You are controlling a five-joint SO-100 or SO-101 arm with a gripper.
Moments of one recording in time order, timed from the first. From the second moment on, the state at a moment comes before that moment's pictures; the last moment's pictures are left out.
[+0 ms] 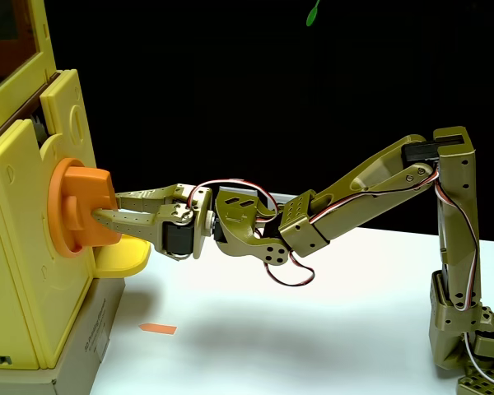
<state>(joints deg) -1.0 85.0 119.8 -47.6 -87.1</state>
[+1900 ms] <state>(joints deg) -1.4 93.2 119.4 -25.9 98.1</state>
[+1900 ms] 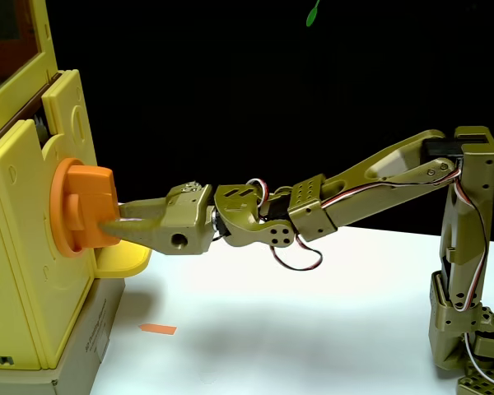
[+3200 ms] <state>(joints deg) 4.5 117.9 143.8 -23.4 -72.1</state>
